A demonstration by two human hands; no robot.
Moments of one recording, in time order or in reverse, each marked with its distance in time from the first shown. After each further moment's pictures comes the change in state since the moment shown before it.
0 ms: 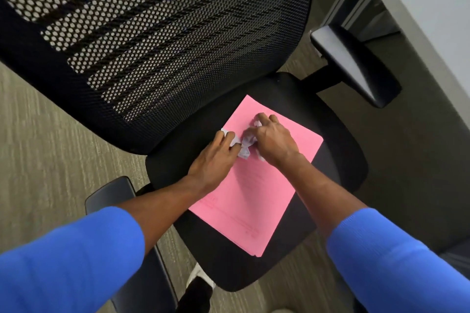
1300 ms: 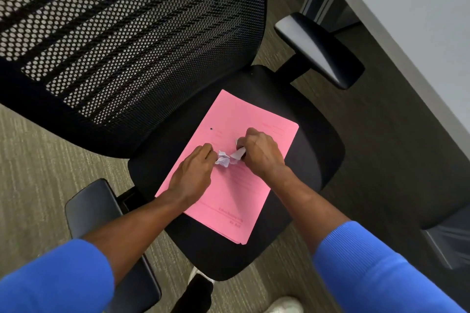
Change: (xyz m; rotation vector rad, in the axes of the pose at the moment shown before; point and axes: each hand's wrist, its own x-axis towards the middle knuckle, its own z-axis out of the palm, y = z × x) left_hand -0.033 0.024 -0.002 -0.300 0.122 -0.055; right_hand -0.050 0.009 0.028 0.233 0.070 0.129
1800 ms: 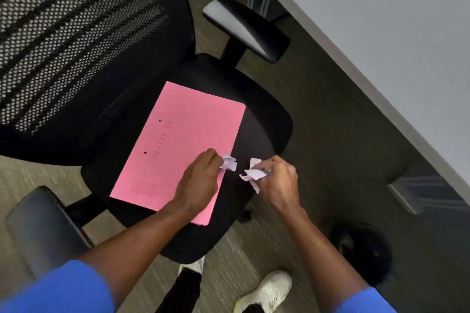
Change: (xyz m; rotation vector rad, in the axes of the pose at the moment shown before) left_hand -0.010 0.122 0.035 -0.152 -0.008 0.144; right_hand -0.173 0.091 0.014 0.444 0.240 0.552
